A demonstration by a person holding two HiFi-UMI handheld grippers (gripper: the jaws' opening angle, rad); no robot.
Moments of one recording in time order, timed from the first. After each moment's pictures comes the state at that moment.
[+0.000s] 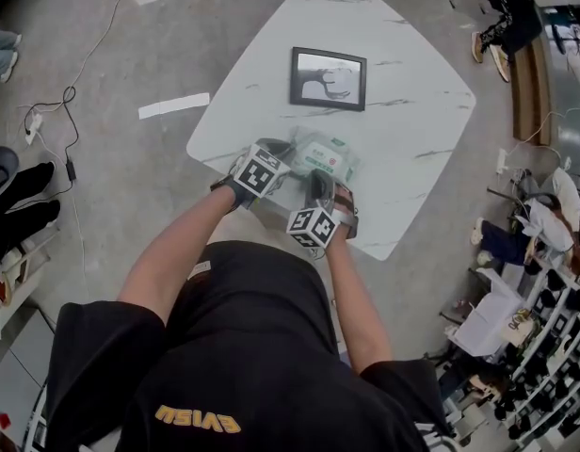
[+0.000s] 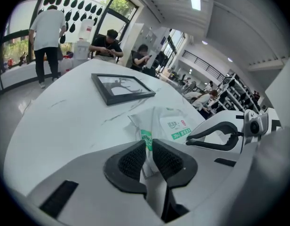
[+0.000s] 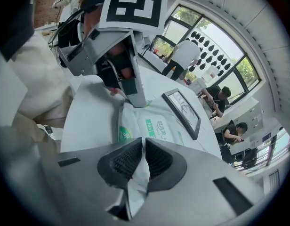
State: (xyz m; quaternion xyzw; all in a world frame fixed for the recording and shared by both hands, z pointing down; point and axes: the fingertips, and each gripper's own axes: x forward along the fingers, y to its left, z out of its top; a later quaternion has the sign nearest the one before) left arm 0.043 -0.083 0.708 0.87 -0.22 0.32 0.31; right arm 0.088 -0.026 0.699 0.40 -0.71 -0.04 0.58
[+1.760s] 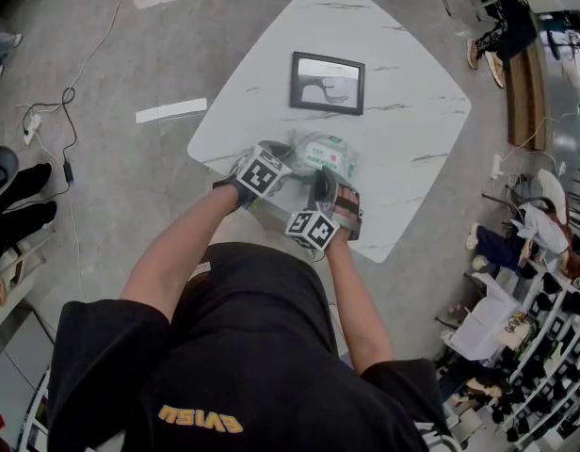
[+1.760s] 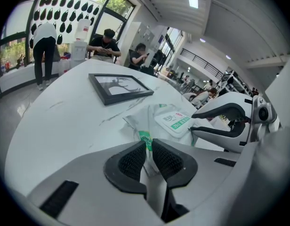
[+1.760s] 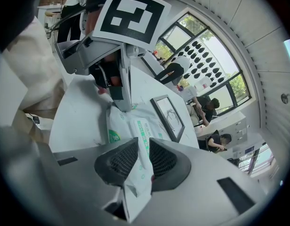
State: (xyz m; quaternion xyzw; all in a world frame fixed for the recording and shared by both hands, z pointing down) left arm 0.043 -0.082 0.711 0.87 -0.21 0.33 0.30; right arm 0.095 -0.042 0.670 0.42 -0.67 -0.12 0.60
